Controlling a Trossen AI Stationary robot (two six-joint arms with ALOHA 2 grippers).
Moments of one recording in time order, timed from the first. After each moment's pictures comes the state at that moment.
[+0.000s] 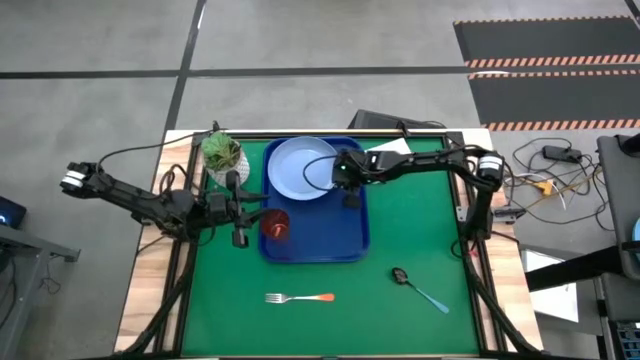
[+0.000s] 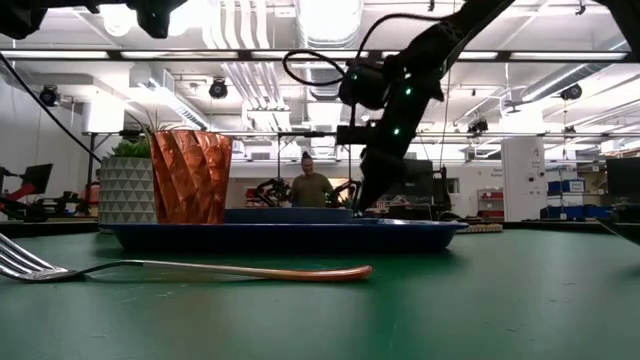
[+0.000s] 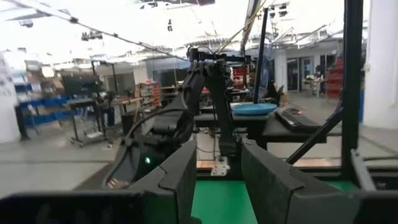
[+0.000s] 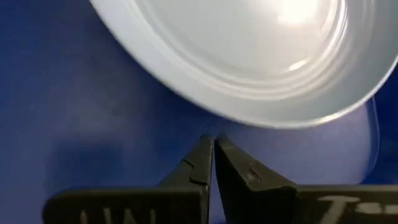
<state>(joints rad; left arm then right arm) -0.28 0.77 0.40 0.64 -0.44 0.15 -0.33 1.87 1.22 -0.40 0.08 -0.31</state>
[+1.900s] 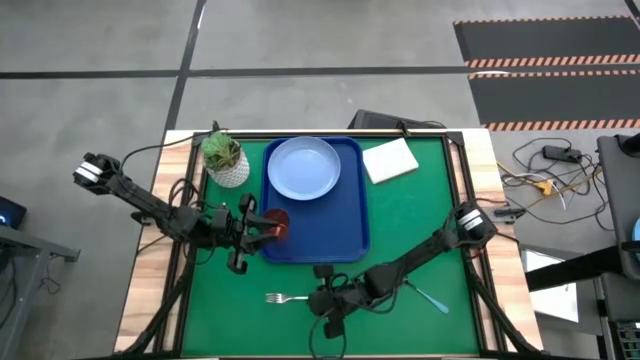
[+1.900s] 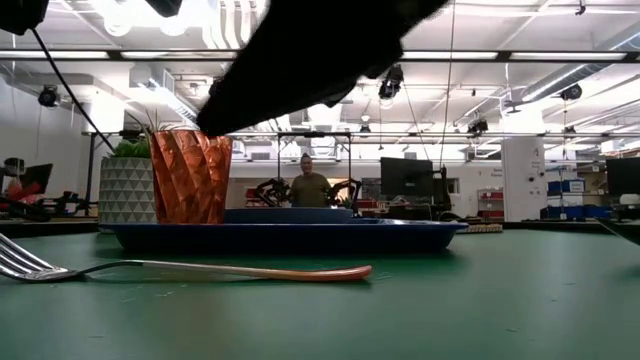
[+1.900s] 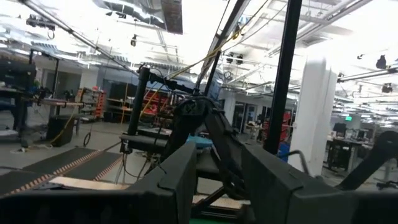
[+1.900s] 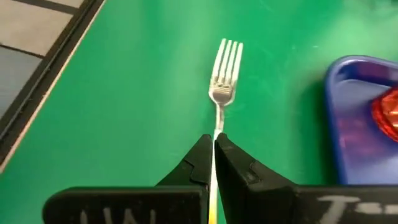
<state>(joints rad) -0.46 1.05 0.43 1.04 -0.44 -0.02 0.49 2.12 1.49 -0.12 0.29 0.11</state>
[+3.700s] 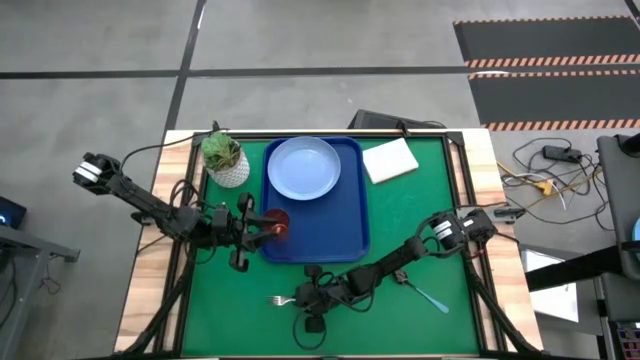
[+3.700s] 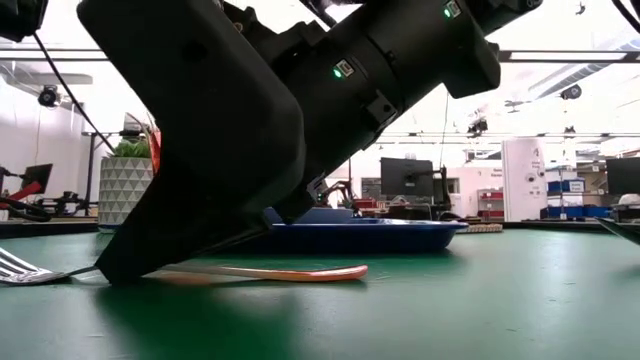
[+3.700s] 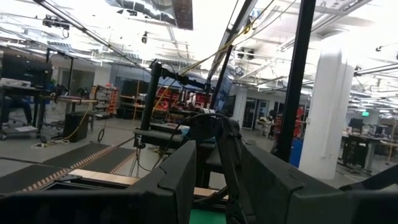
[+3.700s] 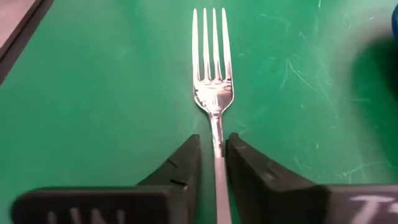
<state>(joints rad) -0.46 1.03 0.40 1.04 -0.48 -0.01 0.43 2.35 1.54 0.12 0.23 0.30</state>
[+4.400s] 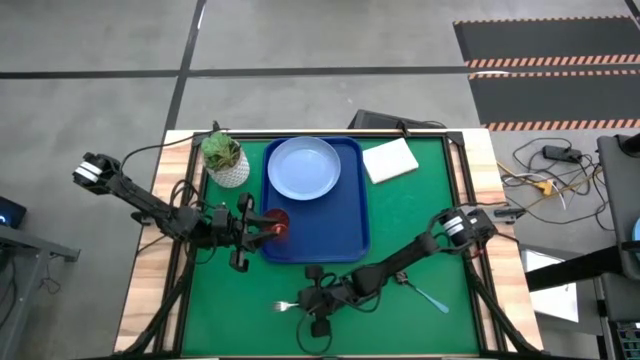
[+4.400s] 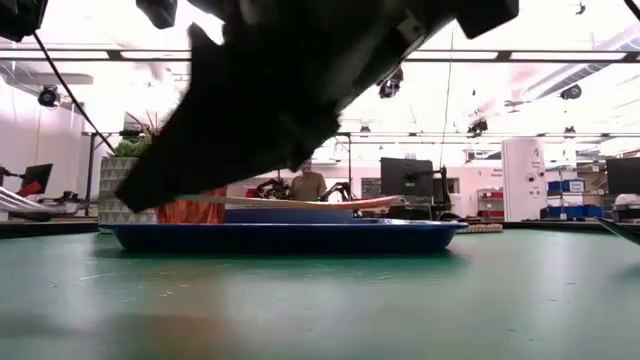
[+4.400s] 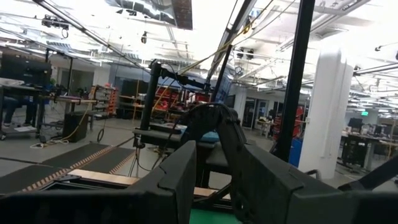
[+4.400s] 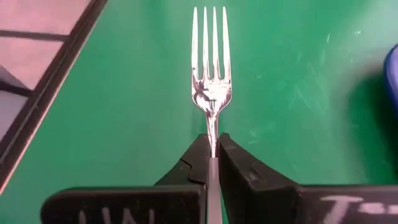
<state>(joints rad) -0.46 1.03 0.40 1.04 -0.48 -0.01 0.45 2.26 1.55 0.03 0.20 0.21</state>
